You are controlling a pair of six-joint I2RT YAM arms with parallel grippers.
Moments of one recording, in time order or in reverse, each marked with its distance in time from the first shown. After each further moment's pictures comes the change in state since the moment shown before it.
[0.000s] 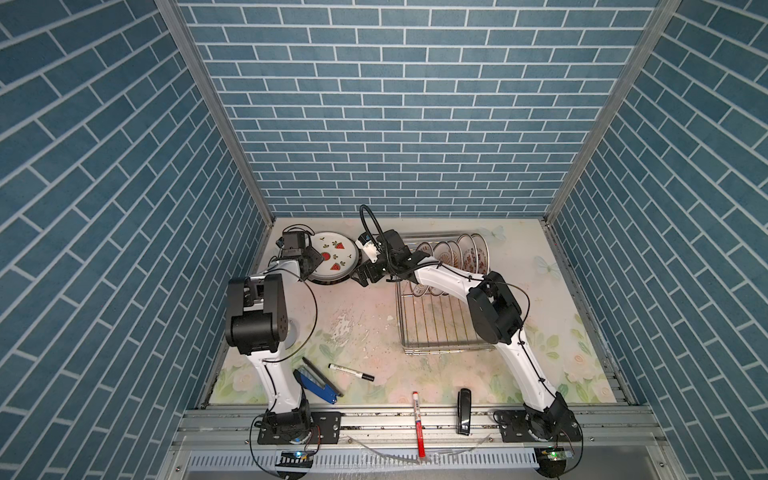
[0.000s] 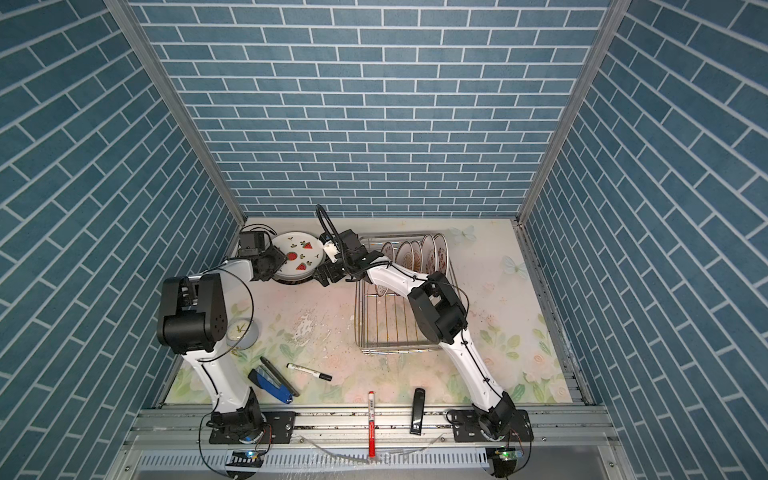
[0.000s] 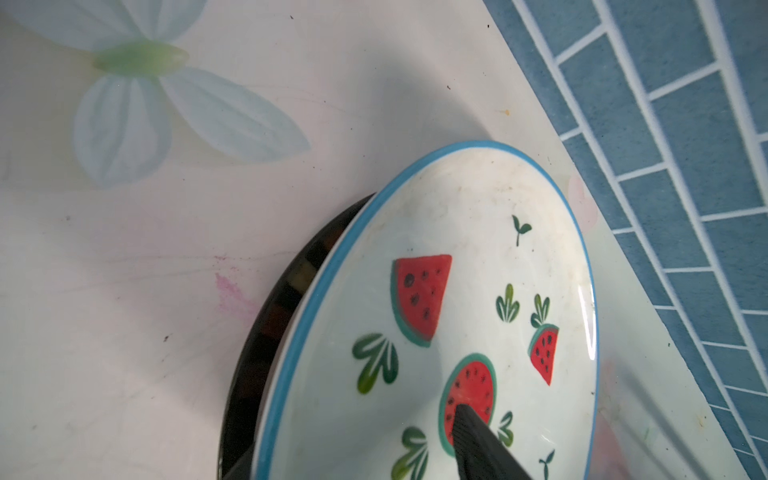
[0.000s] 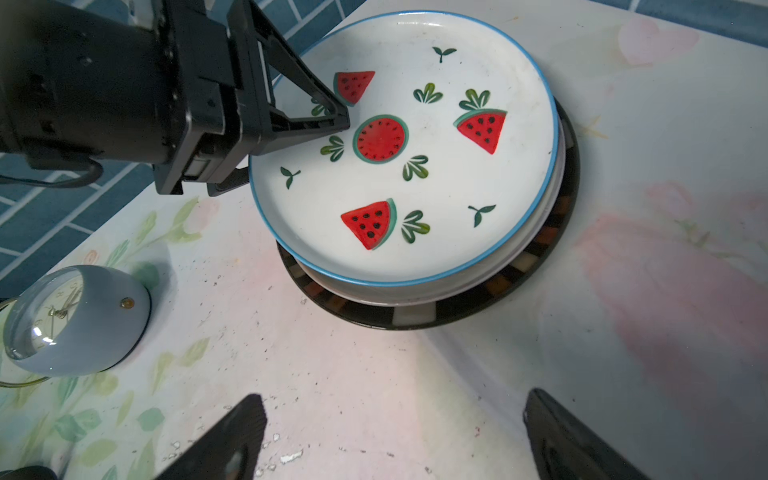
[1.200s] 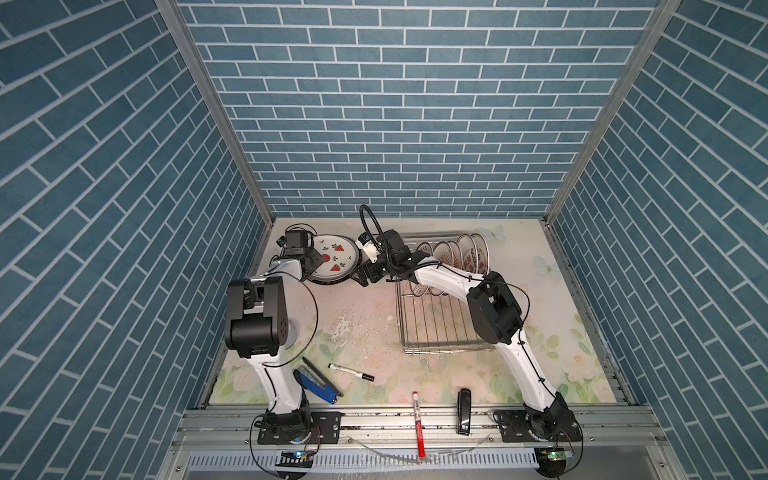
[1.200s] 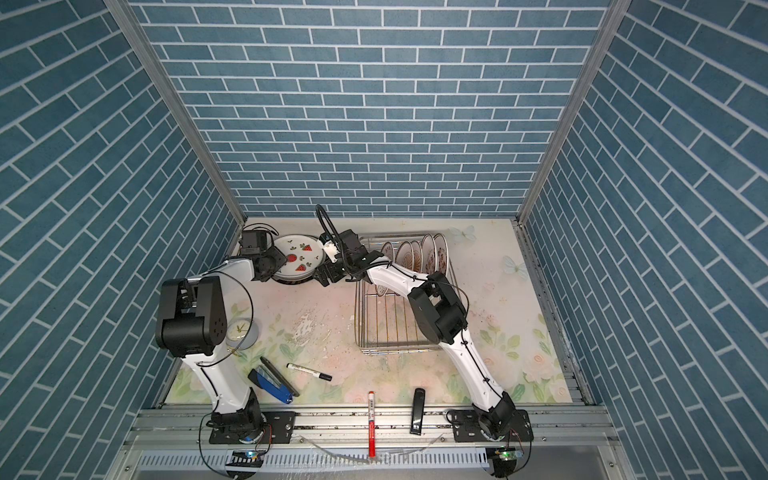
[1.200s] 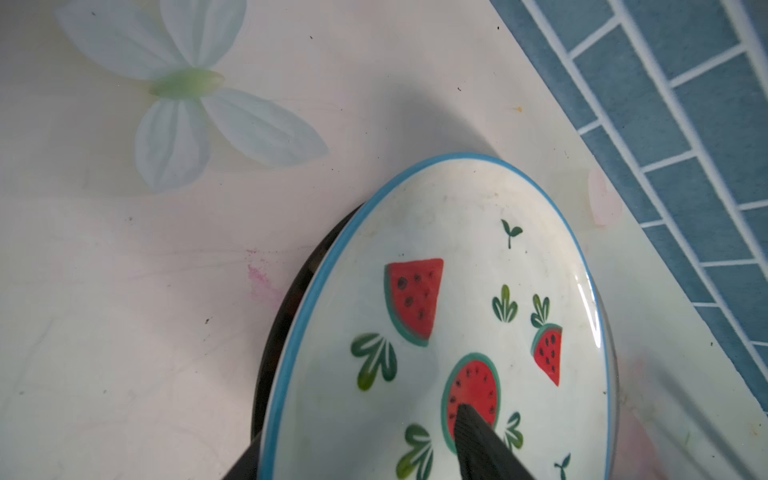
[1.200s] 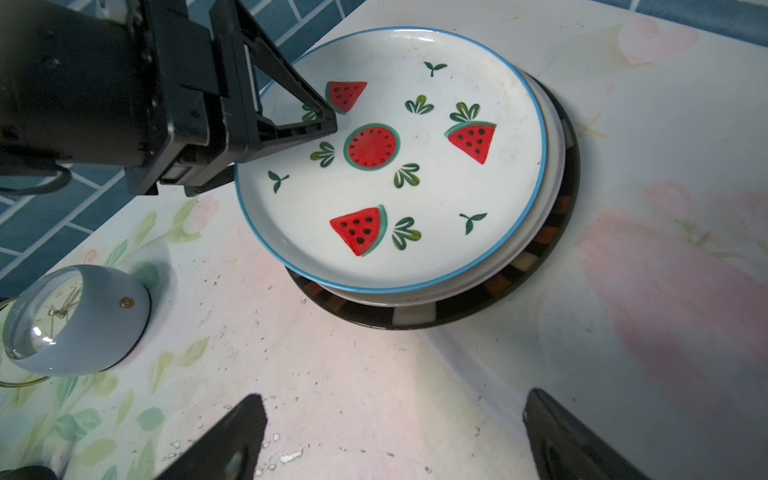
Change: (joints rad) left arm -0.019 -0.032 0.010 -0.072 -0.082 0.039; right arm 0.000 0.000 0.000 -0.001 0.000 0.000
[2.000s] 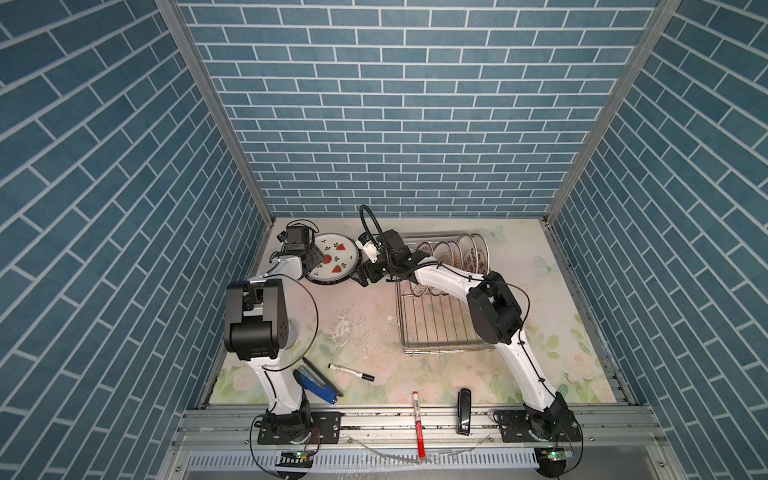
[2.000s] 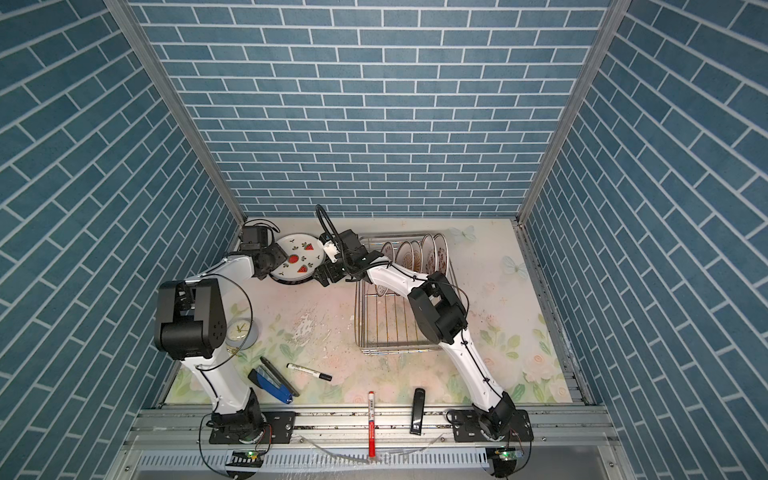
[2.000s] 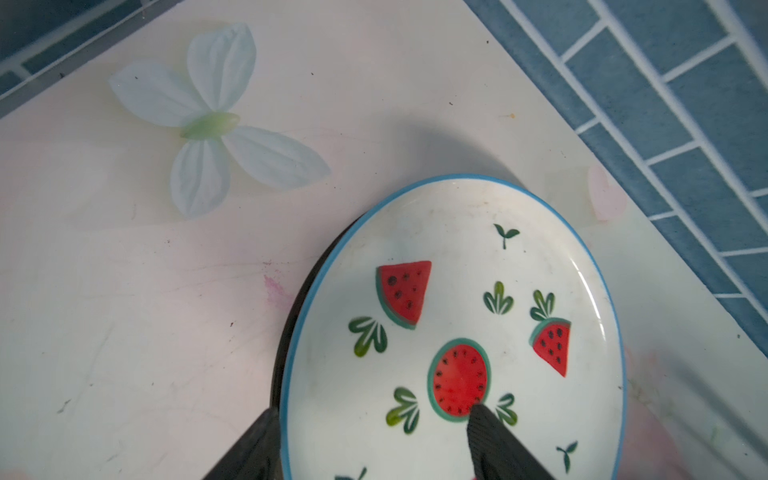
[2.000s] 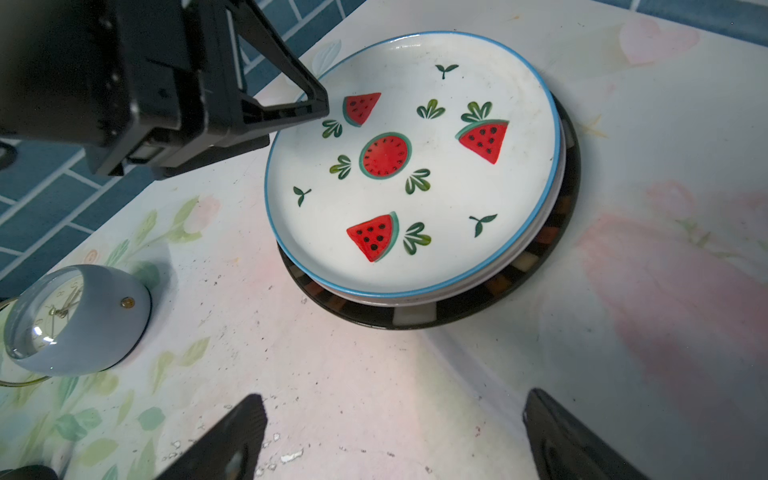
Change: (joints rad) left arm -0.024 -0.038 0.032 -0.063 -0.055 0.052; right arm 0.000 0.000 0.000 0.000 -0.002 0.000
